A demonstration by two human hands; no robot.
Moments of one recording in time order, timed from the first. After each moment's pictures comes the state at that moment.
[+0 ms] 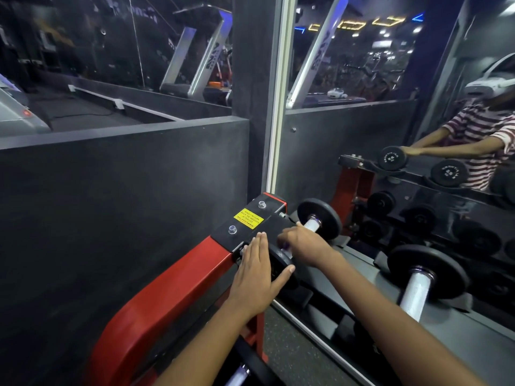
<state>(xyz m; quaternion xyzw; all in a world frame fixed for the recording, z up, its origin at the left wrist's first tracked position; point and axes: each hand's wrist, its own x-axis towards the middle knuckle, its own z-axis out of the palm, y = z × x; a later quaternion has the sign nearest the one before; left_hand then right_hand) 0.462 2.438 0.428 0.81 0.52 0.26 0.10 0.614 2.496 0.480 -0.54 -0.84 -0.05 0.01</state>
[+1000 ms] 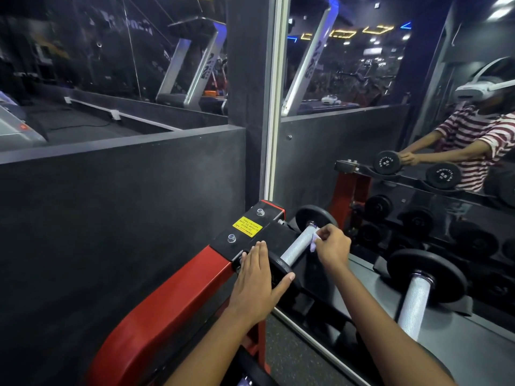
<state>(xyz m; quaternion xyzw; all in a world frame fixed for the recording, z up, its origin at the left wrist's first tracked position) 0.461 2.438 0.436 0.81 0.53 0.24 0.09 0.640 2.481 0.477 -0.74 -0.43 0.15 0.49</state>
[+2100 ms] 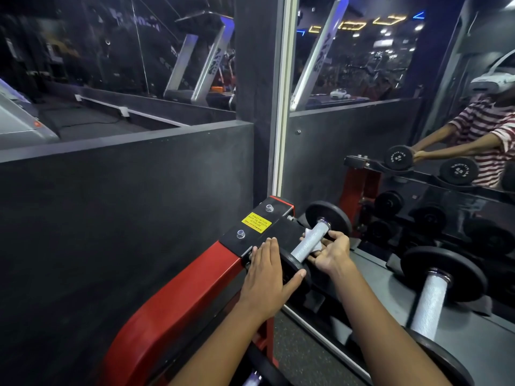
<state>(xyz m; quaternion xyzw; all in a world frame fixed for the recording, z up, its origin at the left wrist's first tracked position) 0.460 2.446 0.427 0.82 0.51 0.26 0.04 0.627 2.499 0.461 -0.48 -0.07 0.60 0.64</state>
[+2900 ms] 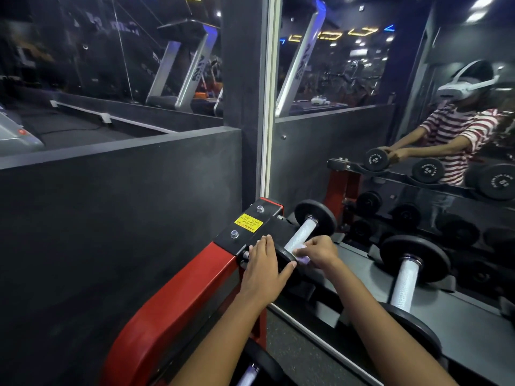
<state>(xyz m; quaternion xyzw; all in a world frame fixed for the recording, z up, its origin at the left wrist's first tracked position) 0.459 2.439 0.439 0.81 0.51 0.27 0.14 0.614 2.457 0.467 -0.74 -0.42 0.31 0.42</state>
